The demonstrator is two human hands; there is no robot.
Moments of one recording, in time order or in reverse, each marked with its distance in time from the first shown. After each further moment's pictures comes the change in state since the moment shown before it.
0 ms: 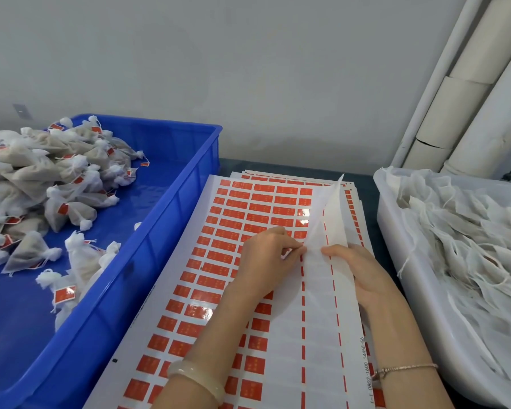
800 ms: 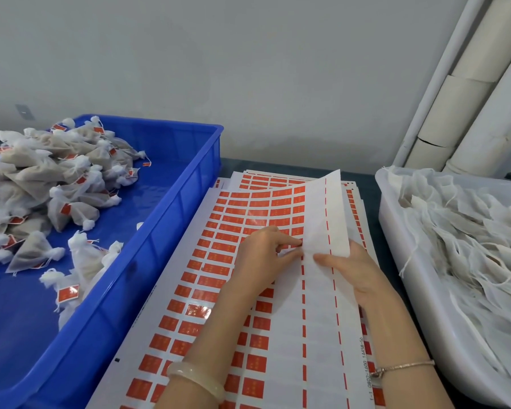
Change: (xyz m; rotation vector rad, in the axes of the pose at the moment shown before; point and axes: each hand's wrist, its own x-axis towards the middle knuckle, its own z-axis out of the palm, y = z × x) left_hand 0.002 -0.011 -0.002 -0.058 -0.008 -0.047; right_hand 0.003 0.000 0.011 -0.203 0.069 -0.084
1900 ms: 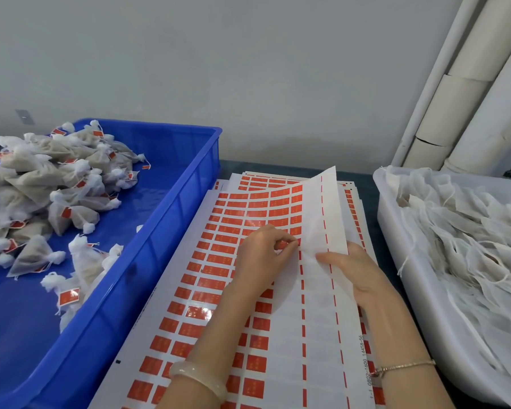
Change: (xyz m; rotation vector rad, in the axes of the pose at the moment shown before) left_hand 0.002 -0.002 0.006 -0.013 0.099 -0.025; right_hand 0.004 0.004 -0.002 0.058 -0.019 0.048
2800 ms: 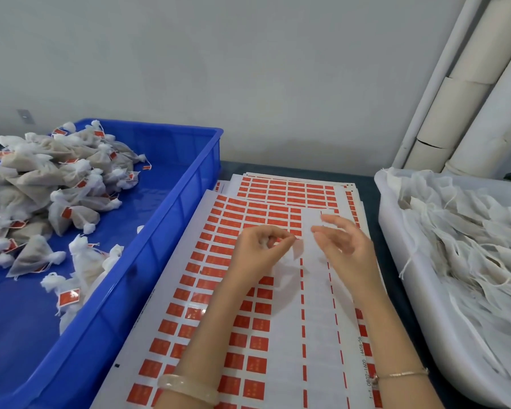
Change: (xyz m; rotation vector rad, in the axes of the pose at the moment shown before) left_hand -0.001 0.004 -0.020 -0.436 -0.059 -0.163; right_hand -0.010 -0.006 0.014 -0.117 0.228 -0.510
